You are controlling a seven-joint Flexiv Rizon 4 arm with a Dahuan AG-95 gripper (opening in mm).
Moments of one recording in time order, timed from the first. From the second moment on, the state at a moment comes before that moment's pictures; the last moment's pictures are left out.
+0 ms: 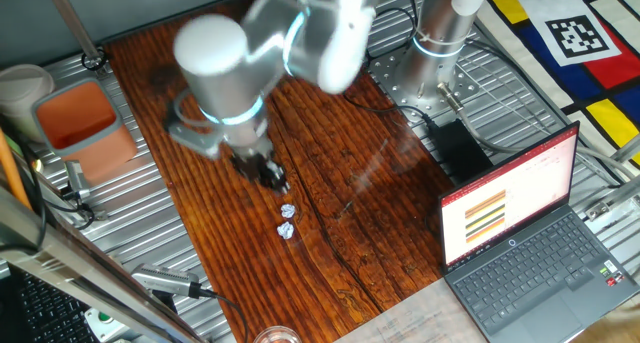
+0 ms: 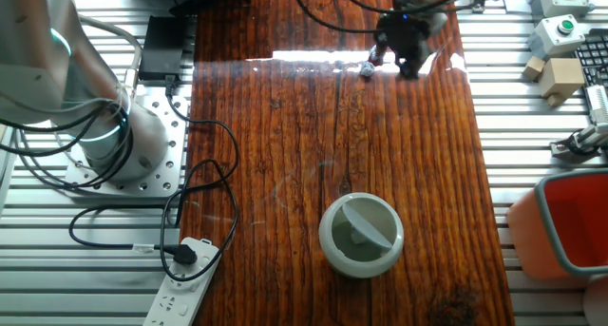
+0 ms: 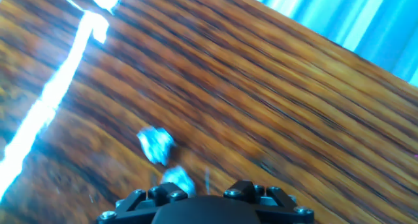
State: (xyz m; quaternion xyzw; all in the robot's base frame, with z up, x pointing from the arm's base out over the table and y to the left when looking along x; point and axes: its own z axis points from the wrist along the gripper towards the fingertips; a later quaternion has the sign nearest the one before) arm 0.527 0.159 0.068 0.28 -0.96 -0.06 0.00
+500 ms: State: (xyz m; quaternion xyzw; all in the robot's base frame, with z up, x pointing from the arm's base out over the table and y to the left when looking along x) arm 0.519 0.179 0.029 0.27 -0.96 -0.08 -0.03
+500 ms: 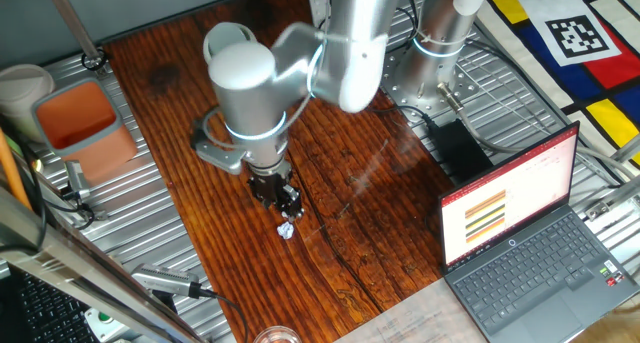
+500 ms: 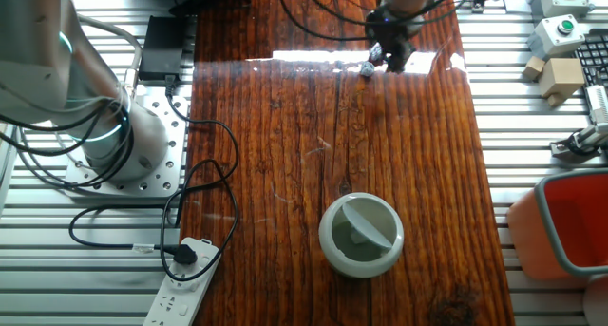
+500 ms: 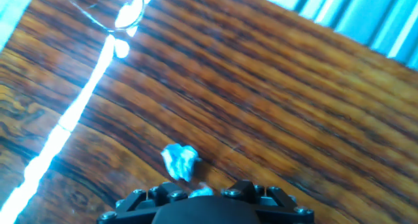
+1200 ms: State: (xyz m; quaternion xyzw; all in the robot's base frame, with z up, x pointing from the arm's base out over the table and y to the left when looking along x) arm 0.504 0.168 0.016 0.28 -0.96 -0.07 -0.02
